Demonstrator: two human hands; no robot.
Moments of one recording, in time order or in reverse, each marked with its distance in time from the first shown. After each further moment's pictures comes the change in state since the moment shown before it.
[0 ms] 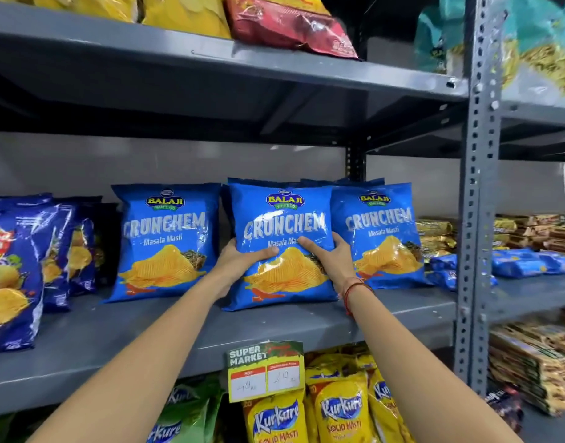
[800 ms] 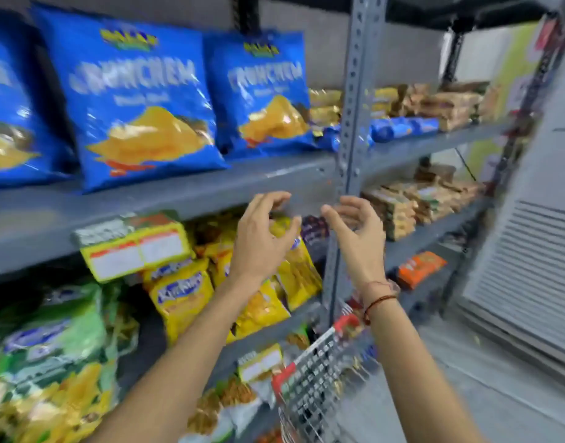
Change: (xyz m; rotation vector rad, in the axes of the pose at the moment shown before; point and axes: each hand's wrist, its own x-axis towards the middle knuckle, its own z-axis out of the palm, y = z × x) left_hand -0.150 -0.079 0.200 0.220 -0.099 0.574; right_hand -0.209 0.020 -0.165 -0.365 0.502 0.007
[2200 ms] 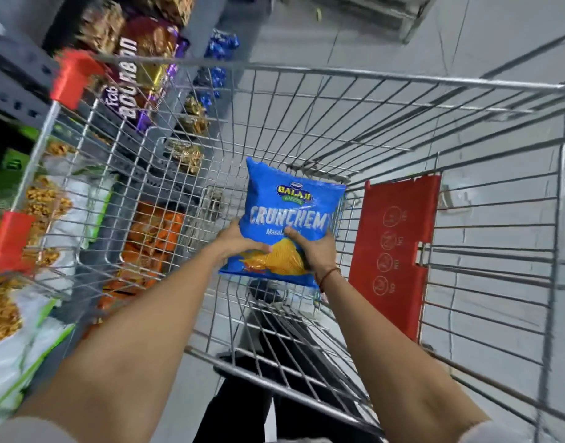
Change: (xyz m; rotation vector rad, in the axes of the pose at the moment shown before) left_hand -0.420 -0.115 0.338 -0.126 -1.556 -1.128; right_hand -0.317 0.403 -0.277 -0.130 0.583 1.223
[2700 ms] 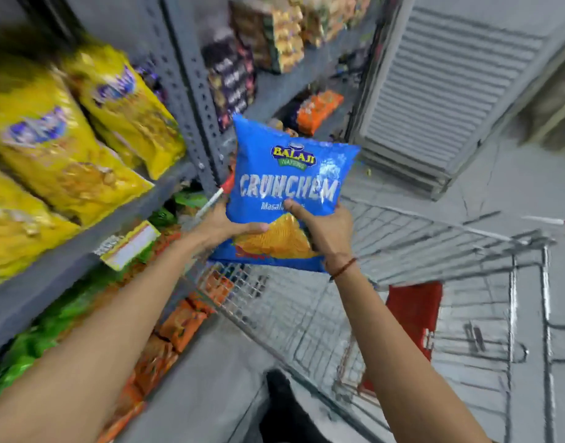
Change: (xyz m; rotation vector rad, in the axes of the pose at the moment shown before) left_hand -0.251 0.096 -0.135 -0.237 0.411 0.581; right_hand -0.185 -0.231 0.059 0.062 -0.342 -0.688
